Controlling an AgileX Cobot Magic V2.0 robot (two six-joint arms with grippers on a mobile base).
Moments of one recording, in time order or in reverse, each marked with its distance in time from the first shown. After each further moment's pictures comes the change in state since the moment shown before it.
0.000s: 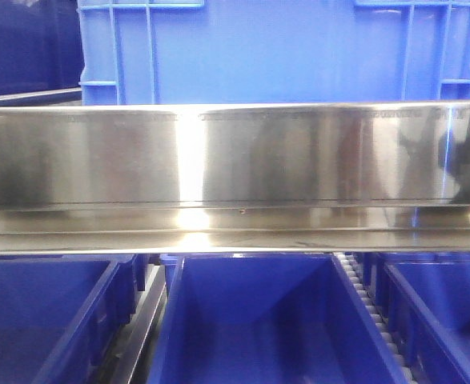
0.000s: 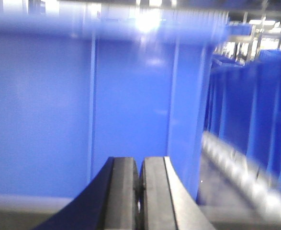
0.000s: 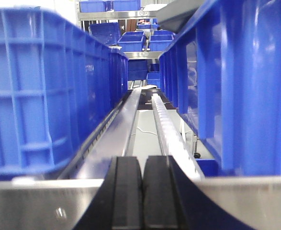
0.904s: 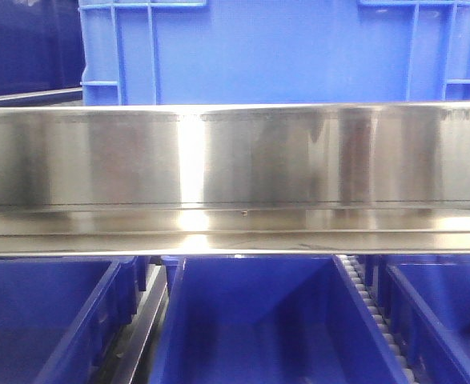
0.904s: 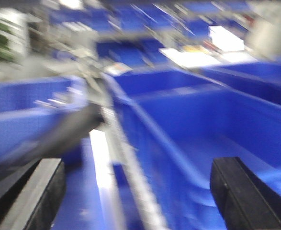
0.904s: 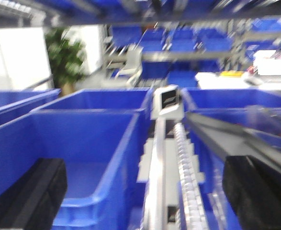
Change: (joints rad) left arm -0.355 0.770 -1.126 0.075 0.655 0.000; right arm 0.084 0.561 -0.913 0.012 0.434 0.000
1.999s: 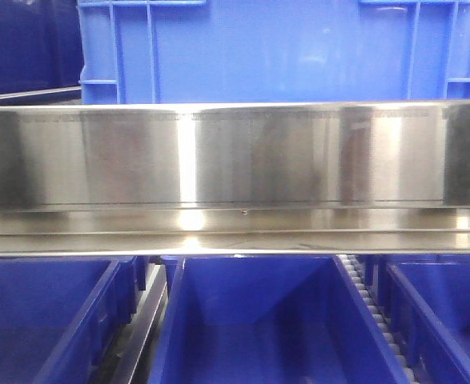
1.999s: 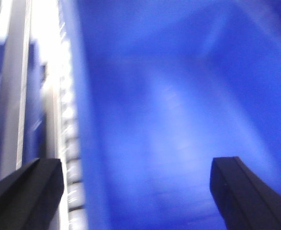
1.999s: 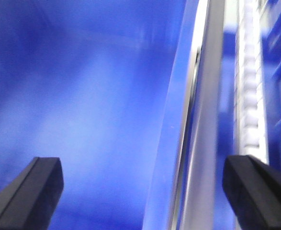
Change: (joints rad) left arm -0.151 0.941 -0.831 0.133 0.479 -0.405; right arm 0.116 1.079 -1.037 -0.004 0.757 0.000
